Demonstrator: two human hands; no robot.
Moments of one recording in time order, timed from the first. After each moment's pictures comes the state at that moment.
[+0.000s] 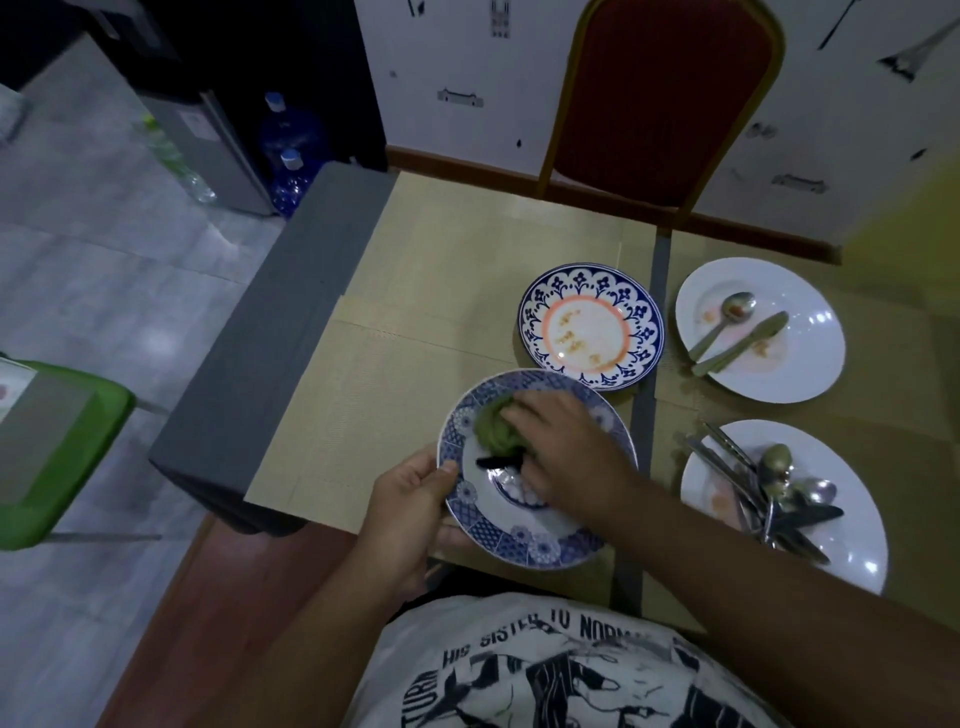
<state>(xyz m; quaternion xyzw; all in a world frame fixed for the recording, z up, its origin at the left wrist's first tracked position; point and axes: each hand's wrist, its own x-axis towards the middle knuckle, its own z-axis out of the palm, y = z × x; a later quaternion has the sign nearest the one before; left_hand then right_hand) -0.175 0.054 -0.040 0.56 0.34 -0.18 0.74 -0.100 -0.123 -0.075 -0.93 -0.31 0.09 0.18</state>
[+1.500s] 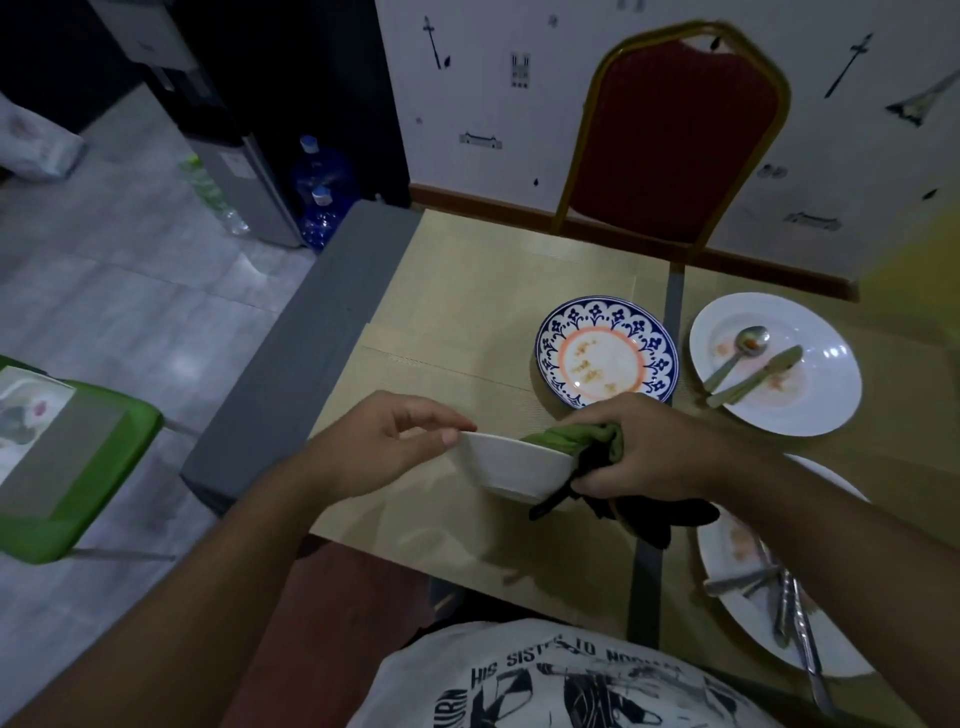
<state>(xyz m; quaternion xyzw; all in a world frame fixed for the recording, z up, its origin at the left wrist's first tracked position) -0.111 0.139 -0.003 0.83 -0.04 -0.21 0.52 -0.064 -0.157 0.018 -0.82 -0.25 0.35 0.39</state>
